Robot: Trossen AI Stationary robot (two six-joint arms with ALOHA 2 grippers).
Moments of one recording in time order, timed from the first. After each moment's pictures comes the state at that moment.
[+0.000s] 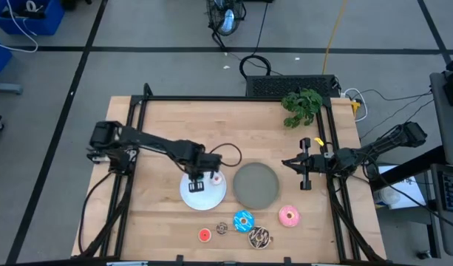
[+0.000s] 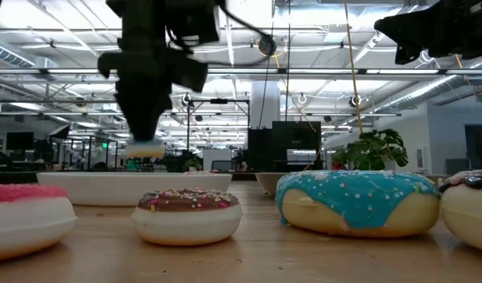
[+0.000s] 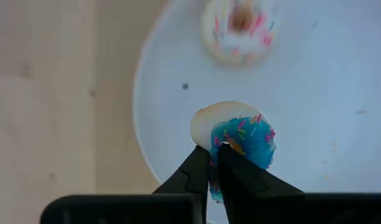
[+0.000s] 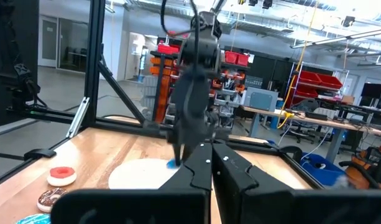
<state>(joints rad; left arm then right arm) -0.08 1.77 1.23 -0.96 0.02 -0.21 0.36 0.51 0.07 0.61 0.36 -0.21</state>
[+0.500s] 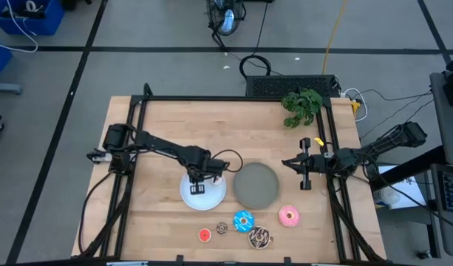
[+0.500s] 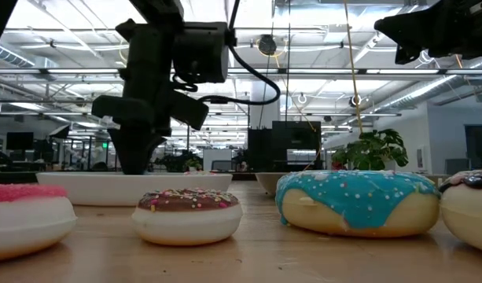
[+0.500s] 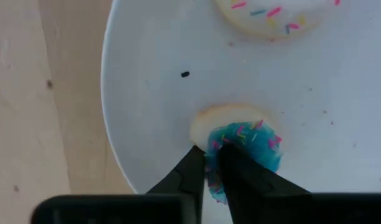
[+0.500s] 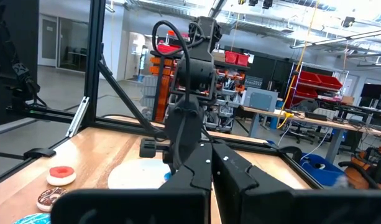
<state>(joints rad) -0.09 1.91 1.23 -0.96 0.02 -0.21 0.36 0.51 0.07 0.61 0.36 -0.21</state>
